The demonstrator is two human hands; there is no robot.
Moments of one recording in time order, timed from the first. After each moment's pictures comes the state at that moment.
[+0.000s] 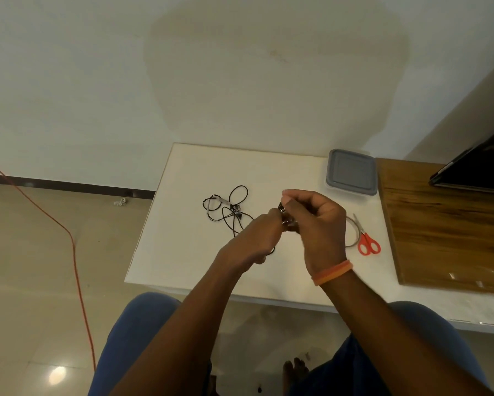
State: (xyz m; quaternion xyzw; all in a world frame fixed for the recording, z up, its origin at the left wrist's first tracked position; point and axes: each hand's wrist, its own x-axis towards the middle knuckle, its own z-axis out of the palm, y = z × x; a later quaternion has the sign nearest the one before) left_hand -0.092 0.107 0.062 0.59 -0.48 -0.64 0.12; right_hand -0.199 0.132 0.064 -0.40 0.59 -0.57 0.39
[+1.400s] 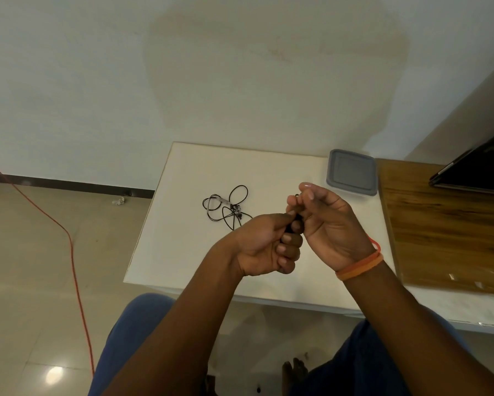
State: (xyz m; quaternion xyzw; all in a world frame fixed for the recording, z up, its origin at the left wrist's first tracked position) left_hand -0.083 0.109 0.064 0.35 -0.21 -0.91 0.13; right_hand -0.224 0.125 0.078 -0.27 0.36 -0.57 0.69
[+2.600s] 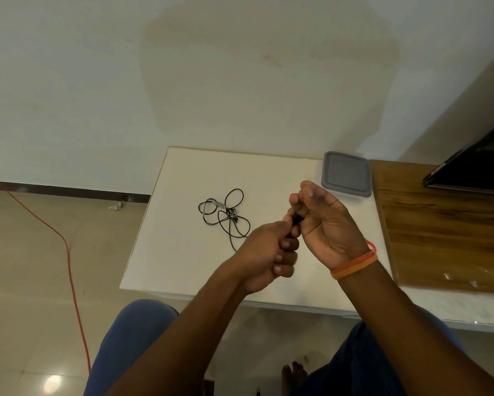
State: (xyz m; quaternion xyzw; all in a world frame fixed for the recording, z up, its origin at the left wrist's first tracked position) left_hand -0.096 0.130 0.064 0.40 -0.27 -0.84 0.24; right_hand -0.229 0.122 0.079 -0.24 0.40 -0.57 0.68
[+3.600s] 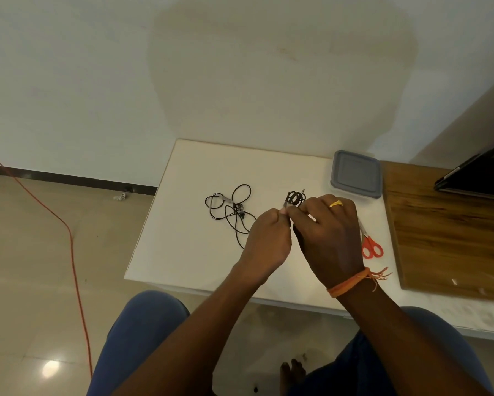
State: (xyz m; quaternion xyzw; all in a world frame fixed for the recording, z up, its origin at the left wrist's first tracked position) left_hand -0.100 0.124 0.054 0.59 -0.56 -0.52 0.26; right_hand -0.221 0.137 0.050 -0.78 0.55 -0.22 -0.20
